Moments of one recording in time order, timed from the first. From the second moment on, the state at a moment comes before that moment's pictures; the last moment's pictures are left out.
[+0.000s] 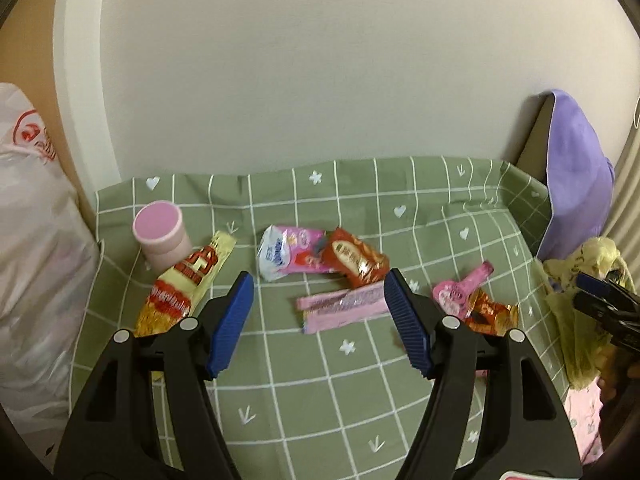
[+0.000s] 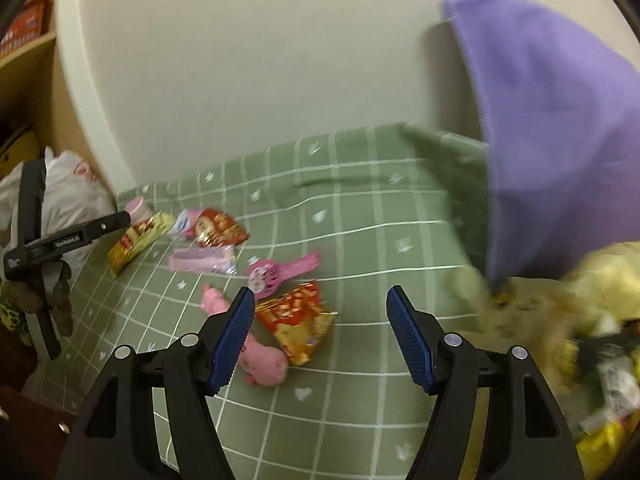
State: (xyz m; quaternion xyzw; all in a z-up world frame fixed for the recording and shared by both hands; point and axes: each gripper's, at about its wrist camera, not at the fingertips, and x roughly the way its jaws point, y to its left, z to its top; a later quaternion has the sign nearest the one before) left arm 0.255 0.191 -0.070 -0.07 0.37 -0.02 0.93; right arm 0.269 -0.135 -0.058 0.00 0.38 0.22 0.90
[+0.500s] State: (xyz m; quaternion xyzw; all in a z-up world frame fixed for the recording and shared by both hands) left arm 0.246 0.170 -0.097 -0.04 0.43 -0.06 0.90; right arm 0.332 -0.085 -0.139 -0.08 0.47 0.29 0.83
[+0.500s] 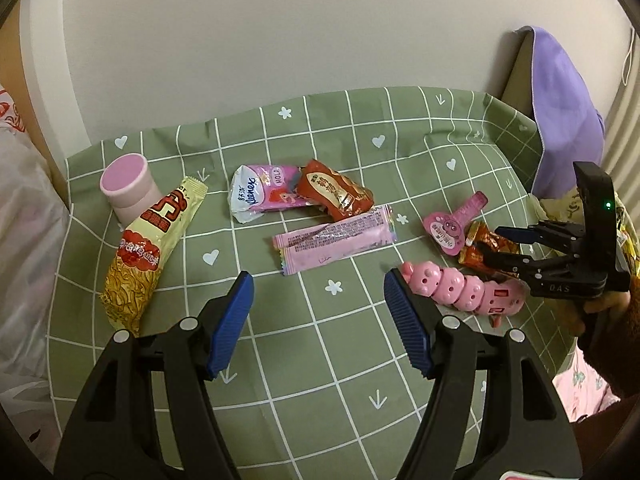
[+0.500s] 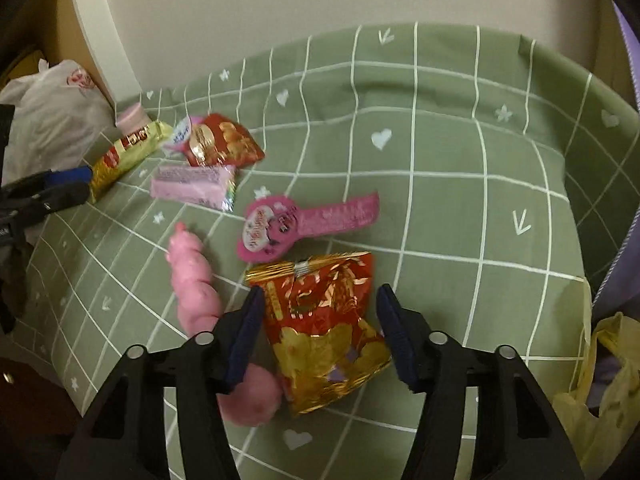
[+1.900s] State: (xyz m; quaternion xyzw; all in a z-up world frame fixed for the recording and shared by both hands) left arm 0.310 0.173 -0.110 -0.04 0.43 -0.09 0.90; right arm 0.252 -0.137 -0.132 -0.06 0.44 0.26 0.86
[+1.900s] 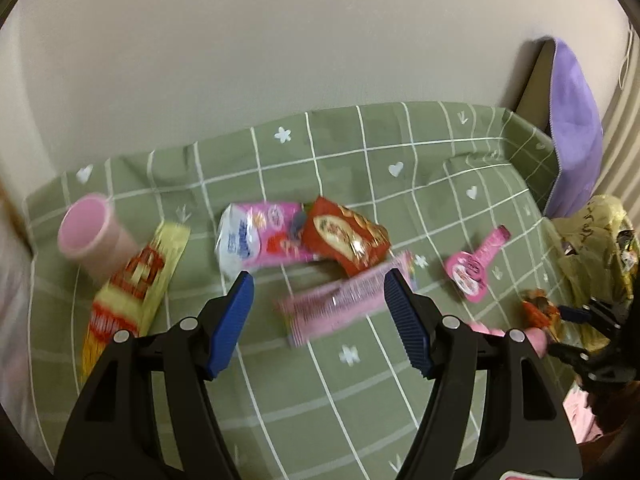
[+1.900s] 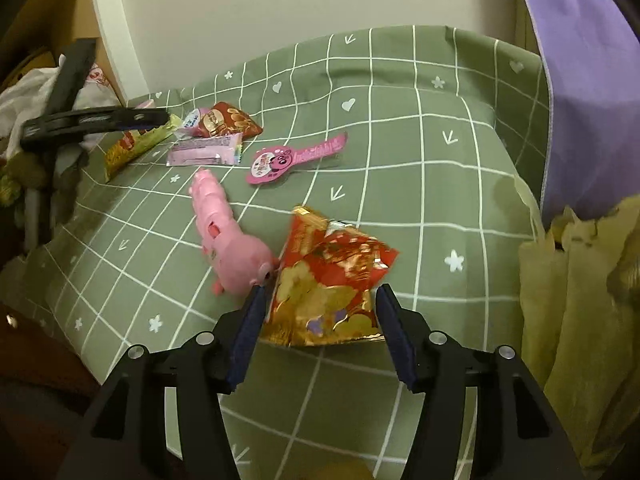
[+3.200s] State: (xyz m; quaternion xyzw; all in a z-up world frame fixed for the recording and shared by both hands) left arm 0.261 0.142 -0.125 -0.09 0.45 -0.10 0.89; right arm 0.247 -0.171 -0.123 0.05 0.45 0.19 0.87
